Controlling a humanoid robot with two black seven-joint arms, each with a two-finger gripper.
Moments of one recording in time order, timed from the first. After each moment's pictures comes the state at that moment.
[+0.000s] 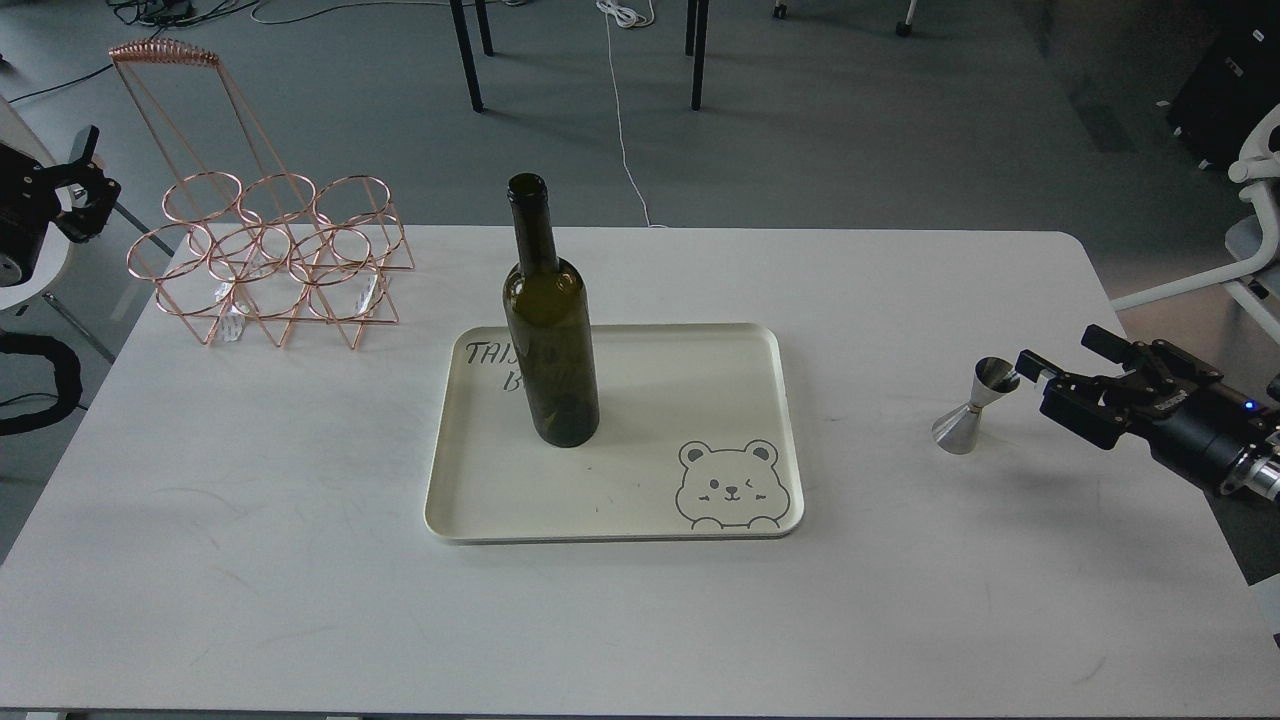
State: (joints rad) left arm -0.76 0.72 -0.55 -0.62 -0.37 -0.49 -0.44; right arm 0.63 -1.03 0.19 1.21 -1.38 -0.49 0.49
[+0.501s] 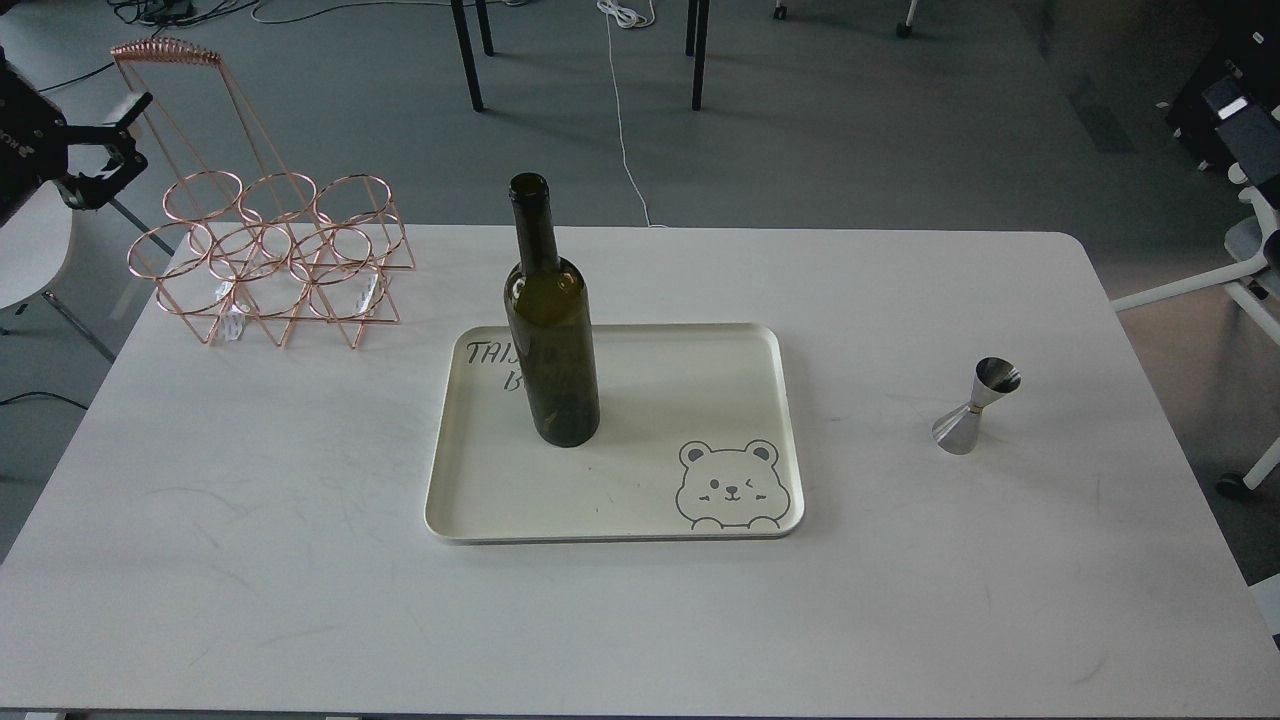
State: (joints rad) left arm -0.78 1.06 -0.55 -1.15 -0.12 -0.47 -0.28; right arm 0.81 -0.99 0.29 1.13 -0.68 -0.41 0.49
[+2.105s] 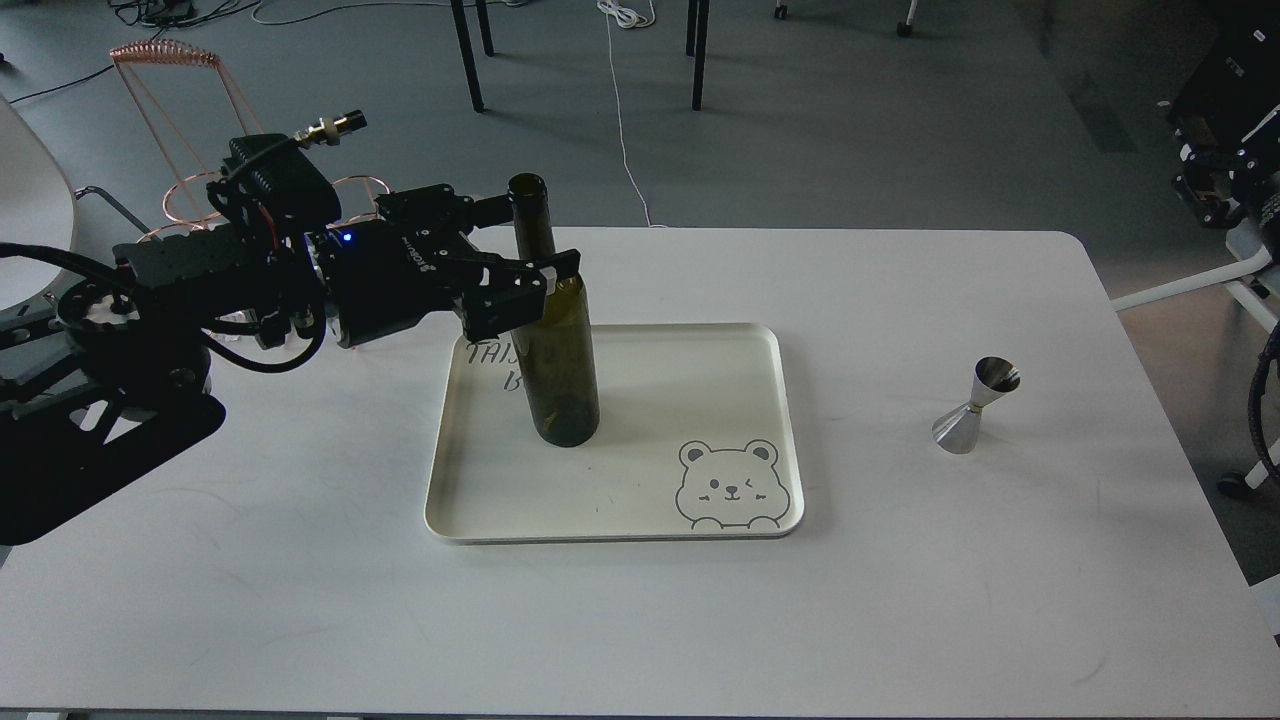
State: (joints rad) left arm -0.82 0.75 -0.56 -1.58 1.85 -0.12 -0.23; right arm 0.80 -0.81 0.48 0.84 0.01 0.26 0.49
